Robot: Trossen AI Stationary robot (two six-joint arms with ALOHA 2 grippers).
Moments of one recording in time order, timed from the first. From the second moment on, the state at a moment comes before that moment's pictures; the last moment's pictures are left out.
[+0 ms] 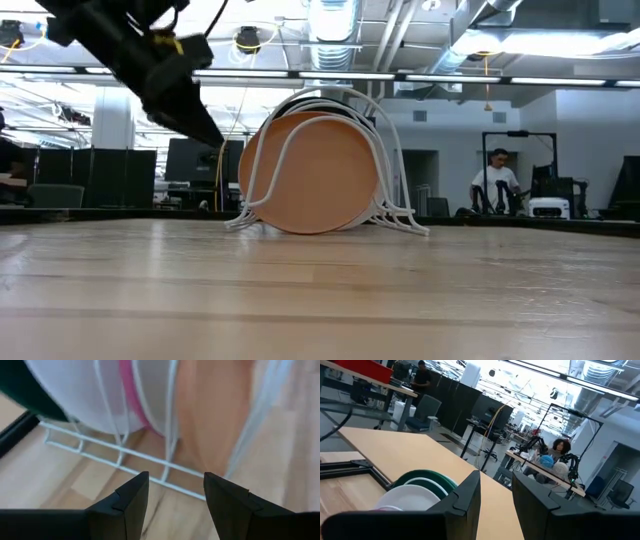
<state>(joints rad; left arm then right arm) 0.03 1.06 0.55 -0.17 -0.41 -0.23 0.37 1.22 0.89 0.92 1.37 -0.97</state>
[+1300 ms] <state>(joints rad) -0.06 1.24 0.62 -0.05 -0.45 -0.05 0.37 1.22 0.89 0.92 1.39 -0.97</state>
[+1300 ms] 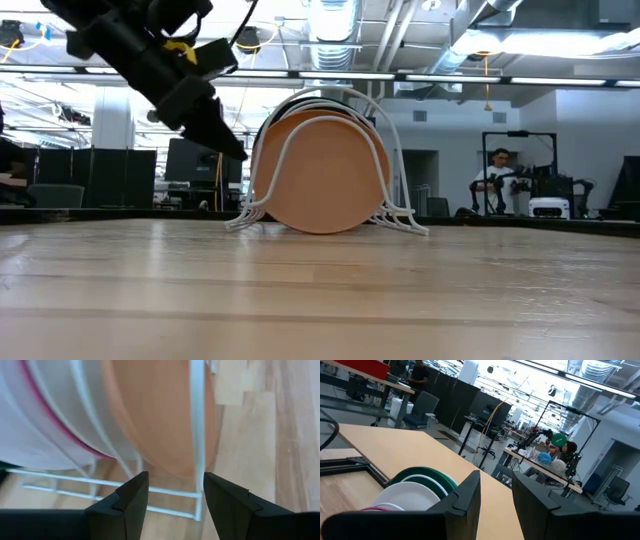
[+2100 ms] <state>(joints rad) -0.08 1.06 0.65 -0.30 -0.56 -0.13 0.36 1.22 0.89 0.92 1.39 -0.97</state>
